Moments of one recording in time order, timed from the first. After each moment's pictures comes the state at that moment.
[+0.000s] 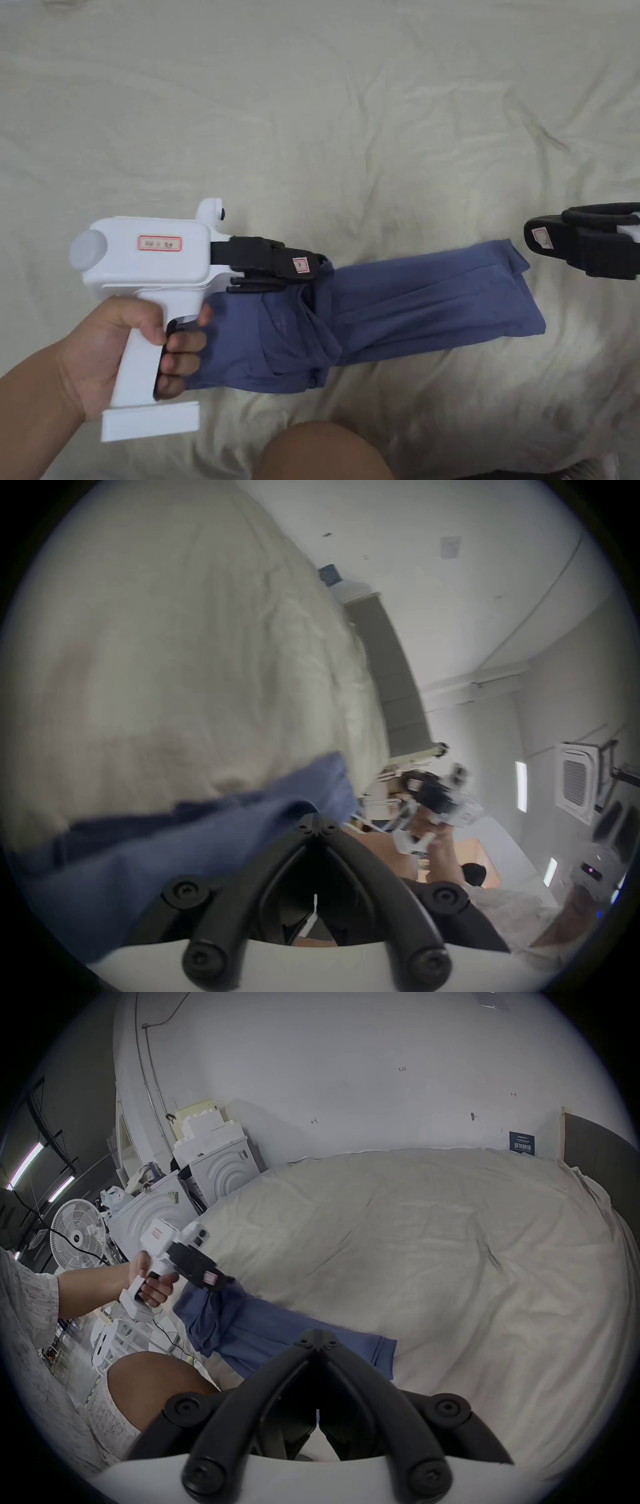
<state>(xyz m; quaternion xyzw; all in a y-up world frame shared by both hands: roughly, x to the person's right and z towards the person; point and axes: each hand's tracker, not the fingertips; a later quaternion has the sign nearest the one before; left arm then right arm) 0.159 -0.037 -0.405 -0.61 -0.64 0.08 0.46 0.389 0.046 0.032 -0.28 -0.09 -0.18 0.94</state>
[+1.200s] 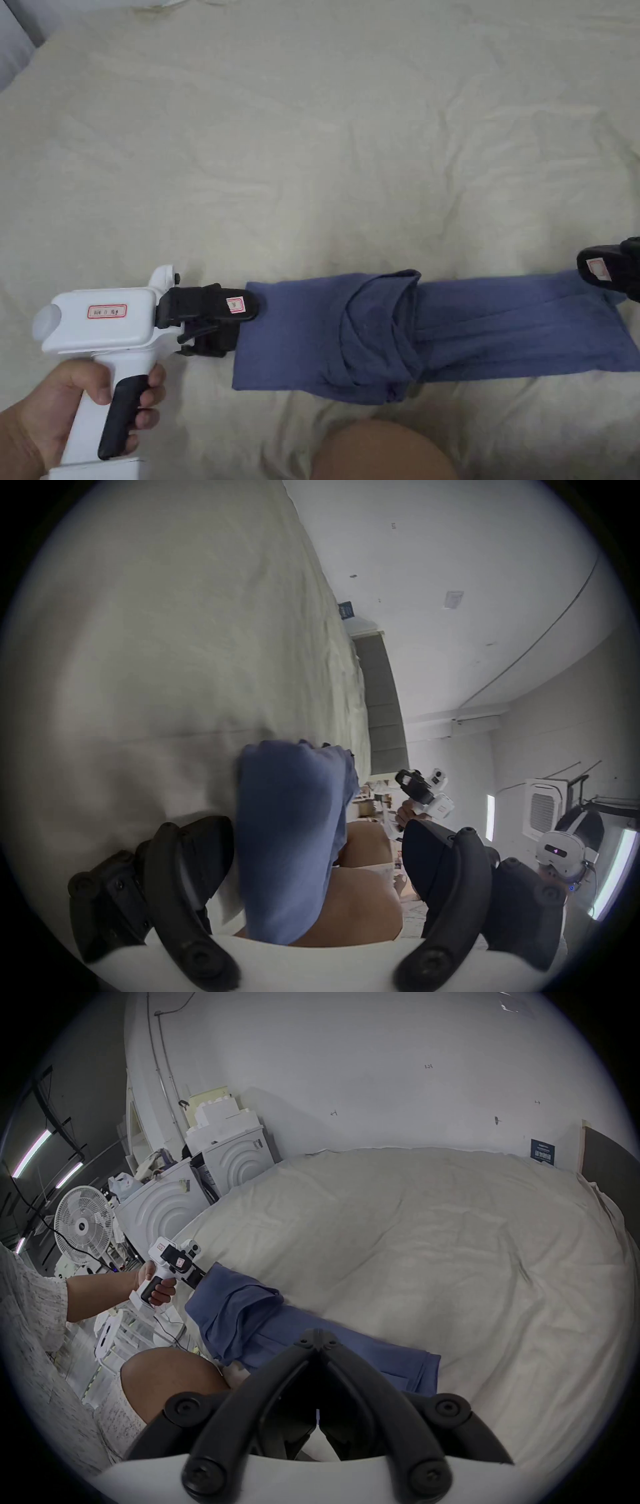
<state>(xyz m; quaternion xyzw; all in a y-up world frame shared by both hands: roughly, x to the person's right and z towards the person) 0.018 -0.090 -0.492 -0.62 -0.64 0.20 0.41 0.357 0.060 -0.008 -0.30 -0.06 -0.17 0.94</state>
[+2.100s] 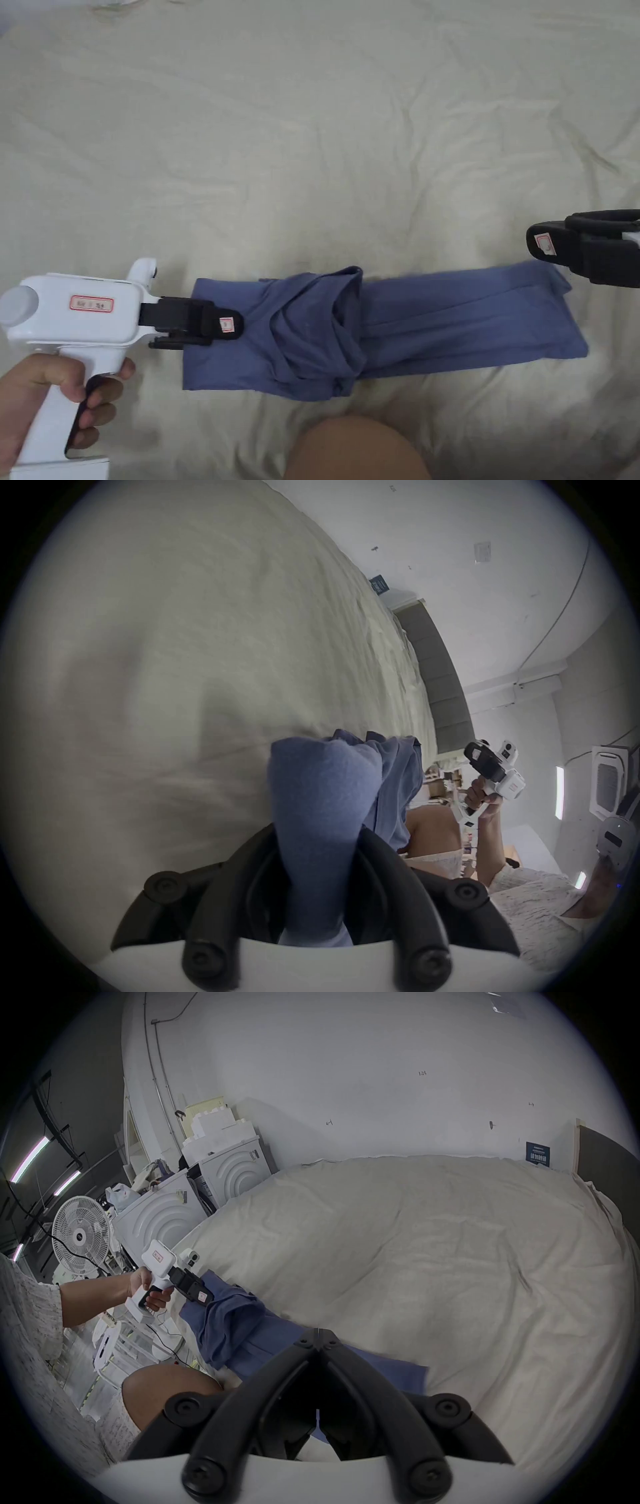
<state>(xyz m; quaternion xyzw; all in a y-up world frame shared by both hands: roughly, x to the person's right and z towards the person) 0.022 -0.051 -0.490 -0.62 -0.59 0.04 0.51 0.358 0.065 -0.014 -0.28 -0.07 -0.17 0.94</state>
